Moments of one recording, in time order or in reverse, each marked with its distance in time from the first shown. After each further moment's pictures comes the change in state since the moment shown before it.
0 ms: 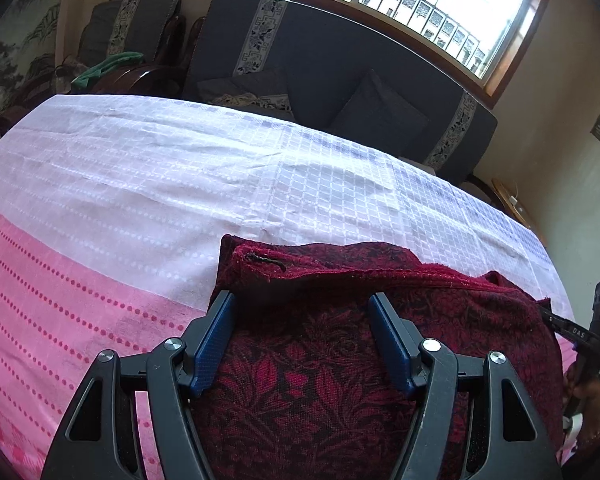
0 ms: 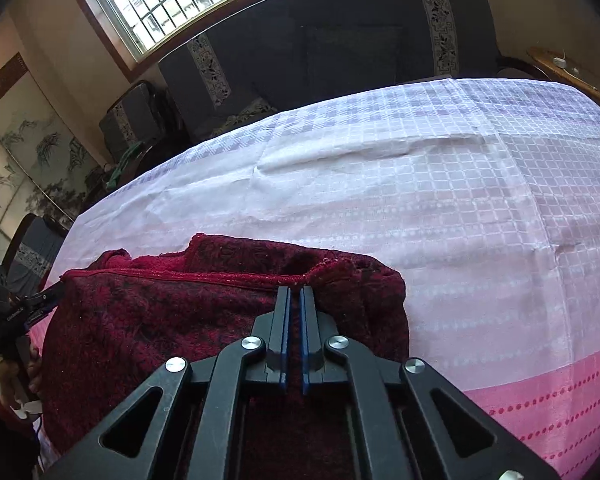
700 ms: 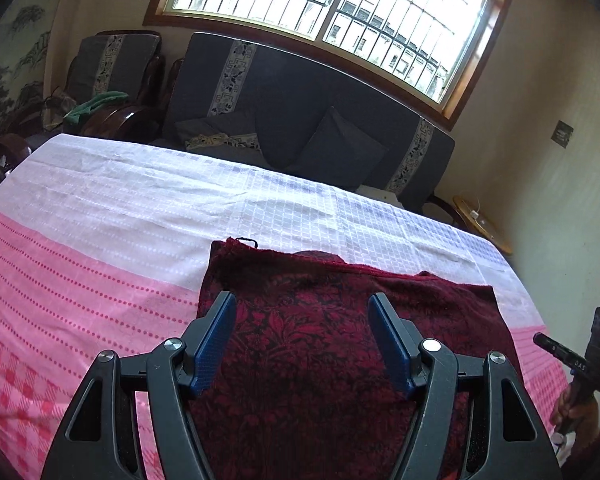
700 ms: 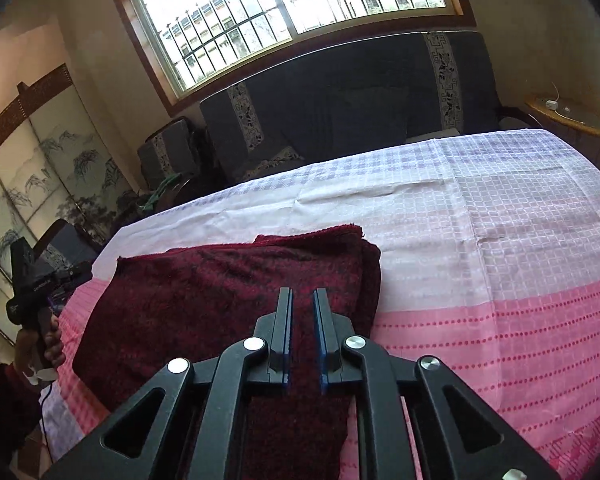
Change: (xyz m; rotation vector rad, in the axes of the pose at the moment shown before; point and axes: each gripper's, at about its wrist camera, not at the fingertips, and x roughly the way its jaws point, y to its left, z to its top) left arm -0.110 -0.019 -0.028 0.037 -0.114 -0.124; right arm -0.135 0.025 -0.068 -0.111 -0.163 0.074
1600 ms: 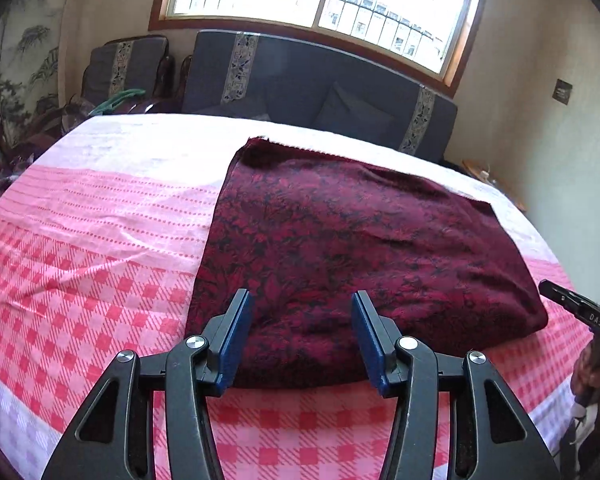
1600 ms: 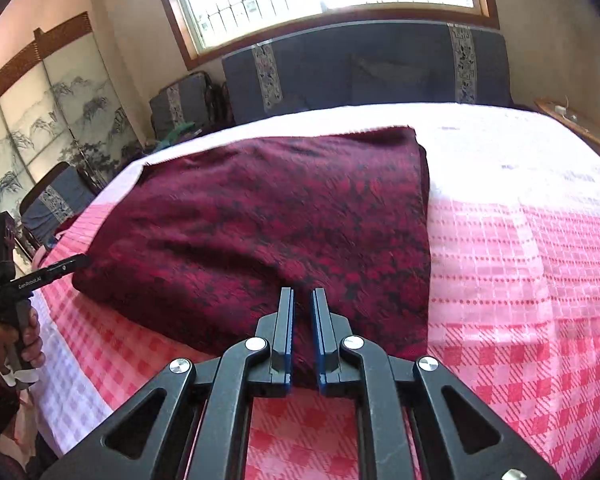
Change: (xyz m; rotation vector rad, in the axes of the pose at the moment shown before) left arm -0.064 -0.033 -0.104 0.093 -0.008 0.091; right arm -0.014 0.074 -0.083 -0.106 0.032 -0.022
